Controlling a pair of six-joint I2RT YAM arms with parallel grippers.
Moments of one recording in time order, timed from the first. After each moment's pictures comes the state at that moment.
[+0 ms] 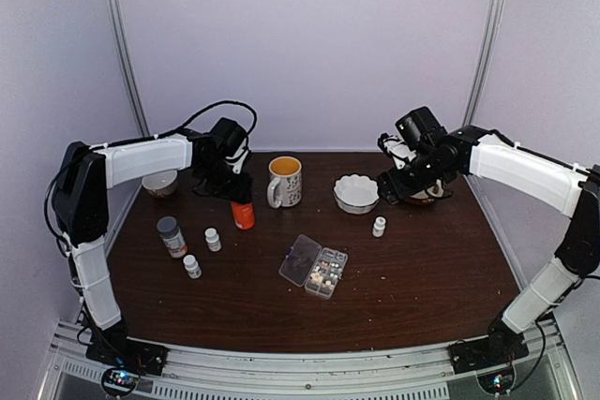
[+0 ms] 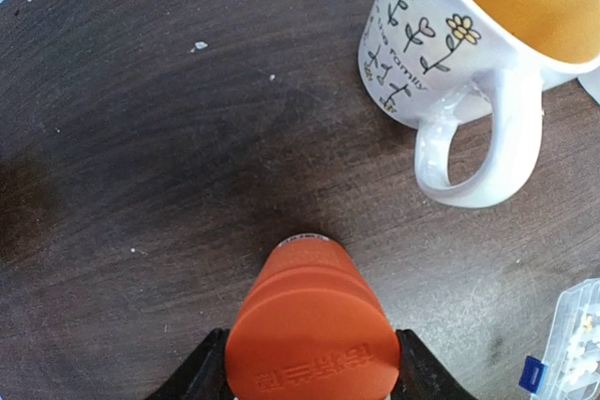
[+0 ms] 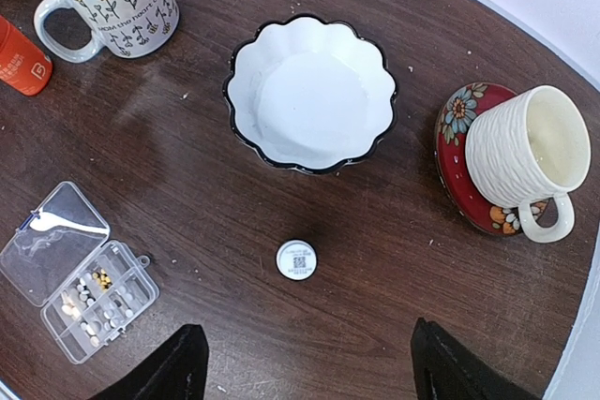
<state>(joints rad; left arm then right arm) -0.56 1.93 1.55 -0.71 -0.08 -0.23 0.57 1.55 1.35 -0.74 0.14 0.08</state>
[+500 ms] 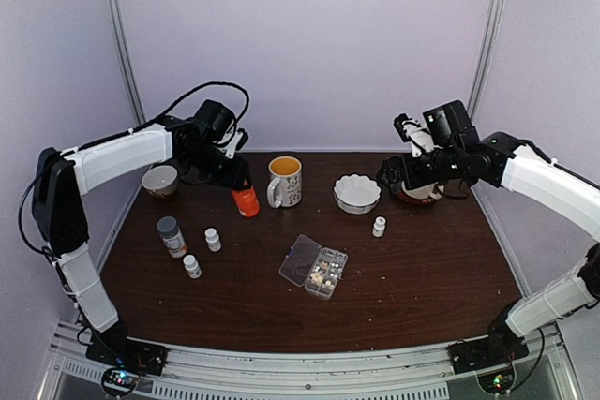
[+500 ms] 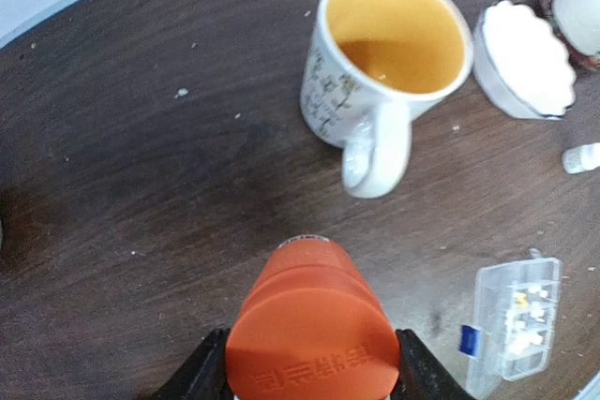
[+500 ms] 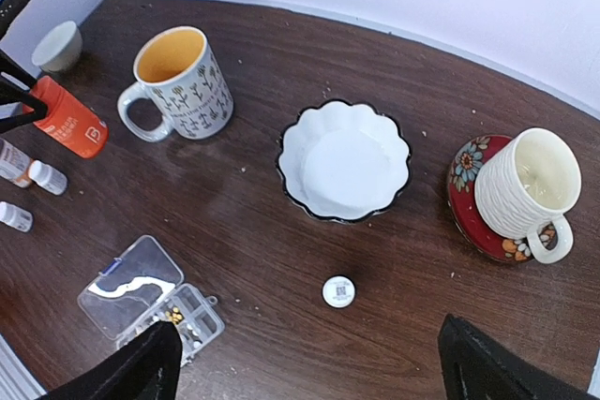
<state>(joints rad) -0.56 1.81 1.55 -0.74 0.01 -0.21 0.58 1.35 1.25 -0.61 0.08 0.16</state>
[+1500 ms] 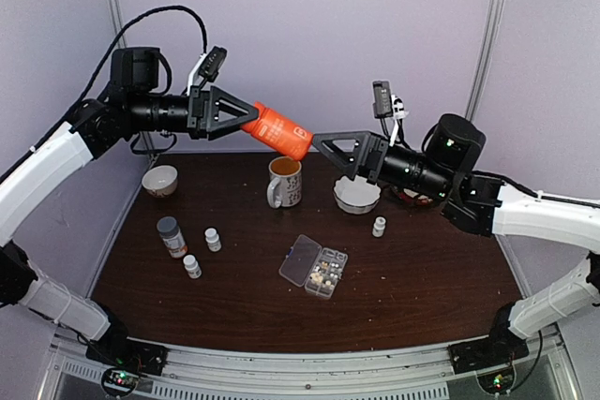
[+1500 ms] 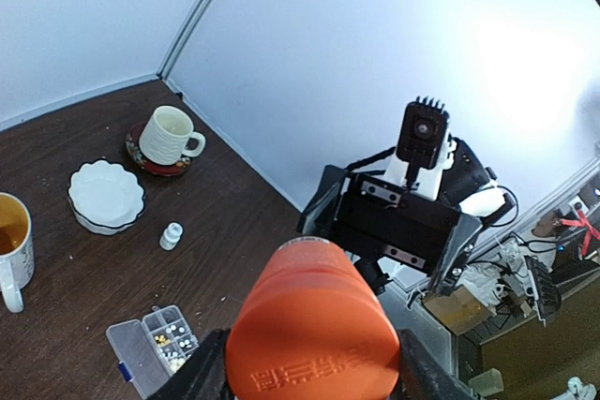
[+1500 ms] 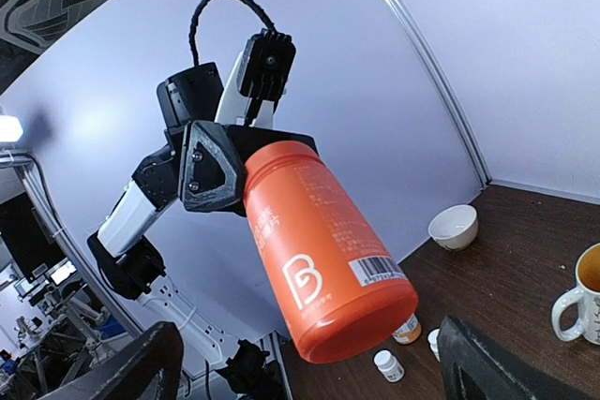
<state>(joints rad) -0.60 1.35 1.52 -0.43 0.77 -0.50 0.89 1.28 1.00 0.47 -0.30 0.62</state>
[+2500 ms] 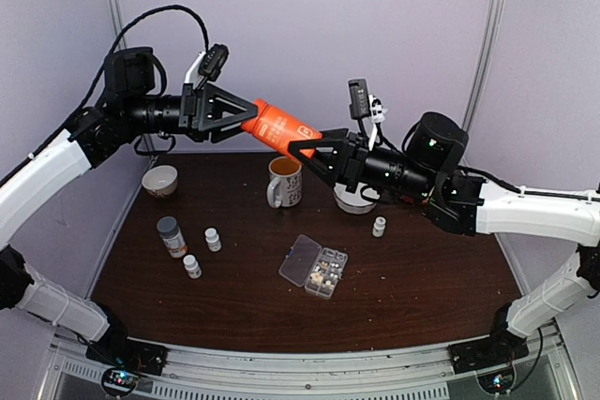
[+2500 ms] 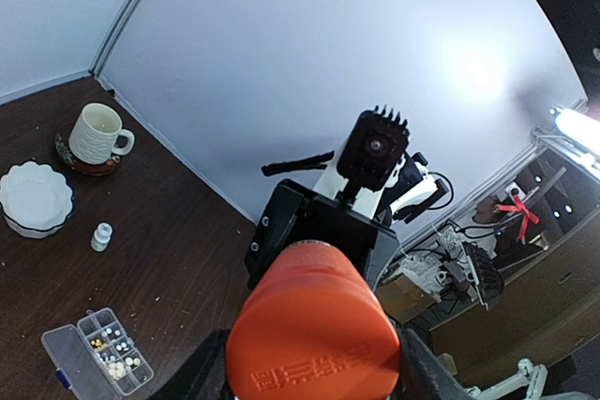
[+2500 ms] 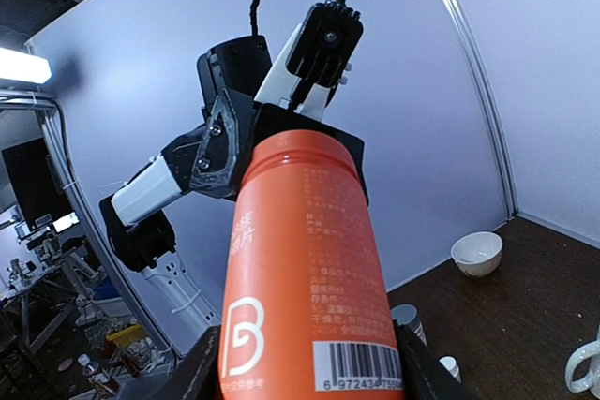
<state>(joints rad) -0.63 1.32 1.45 -0.27 0.91 -0.64 0.97 1.39 1.08 0.55 -0.36 0.47</state>
